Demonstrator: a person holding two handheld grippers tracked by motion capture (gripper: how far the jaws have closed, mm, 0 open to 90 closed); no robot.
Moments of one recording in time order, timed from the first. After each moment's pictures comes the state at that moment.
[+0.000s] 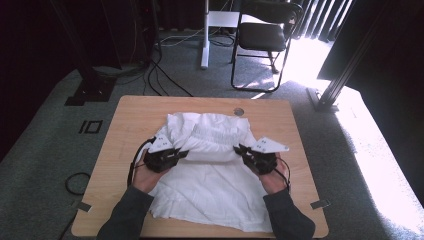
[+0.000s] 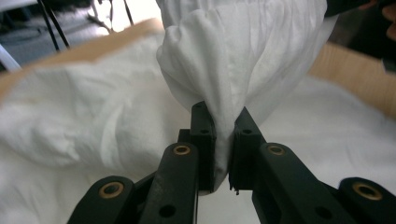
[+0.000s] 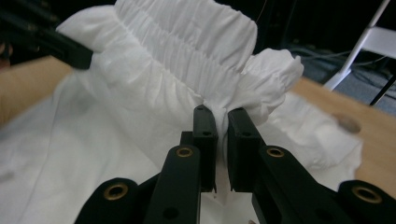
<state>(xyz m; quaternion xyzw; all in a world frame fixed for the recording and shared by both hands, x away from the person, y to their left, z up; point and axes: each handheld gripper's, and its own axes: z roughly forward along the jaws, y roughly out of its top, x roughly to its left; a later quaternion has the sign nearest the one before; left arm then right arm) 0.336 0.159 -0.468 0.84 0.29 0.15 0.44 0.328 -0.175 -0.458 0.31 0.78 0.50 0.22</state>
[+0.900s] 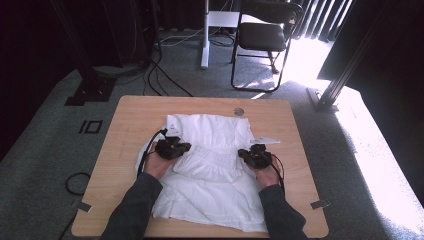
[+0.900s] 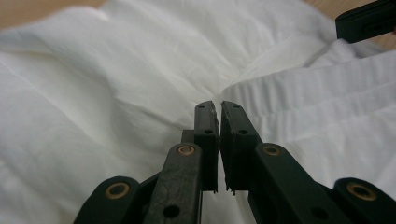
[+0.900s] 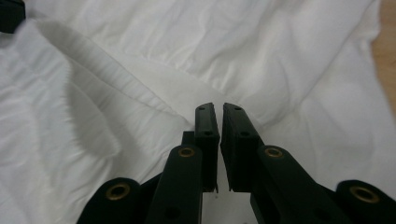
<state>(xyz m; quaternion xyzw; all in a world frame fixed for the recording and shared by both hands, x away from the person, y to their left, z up) 0.414 0.136 -0.492 0.85 0.37 0.12 0.36 0.392 -0.185 -0.522 0.47 0.77 0.41 0.13</state>
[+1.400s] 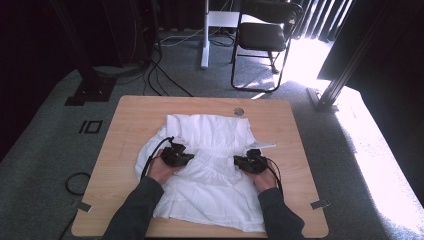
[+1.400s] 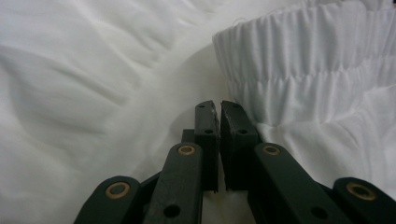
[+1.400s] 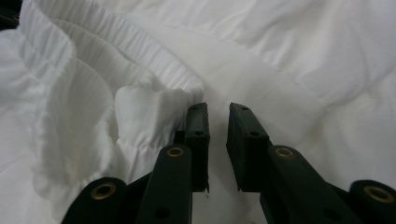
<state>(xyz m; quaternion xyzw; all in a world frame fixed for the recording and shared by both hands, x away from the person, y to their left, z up) 0.391 0.131 -0.511 0.87 0.32 0.06 0.38 0.379 -0.181 -0.535 0.43 0.78 0.45 0.07</state>
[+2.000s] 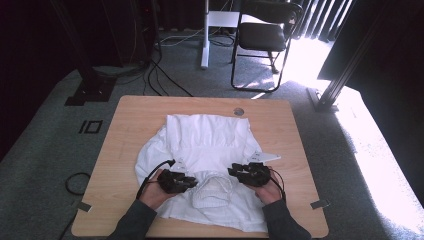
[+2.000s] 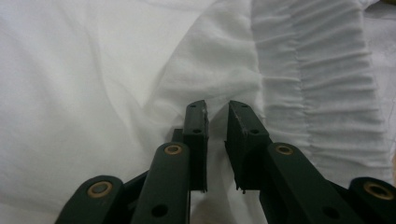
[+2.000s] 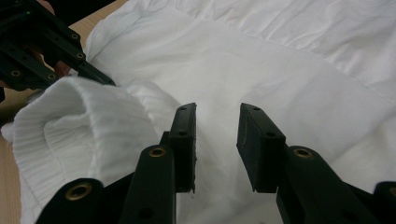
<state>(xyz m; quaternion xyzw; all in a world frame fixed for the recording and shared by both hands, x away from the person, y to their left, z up) 0.324 0.133 -0.519 0.89 0.25 0.05 0.37 0.335 -0.176 -0.519 0.35 0.80 0.49 0.07</state>
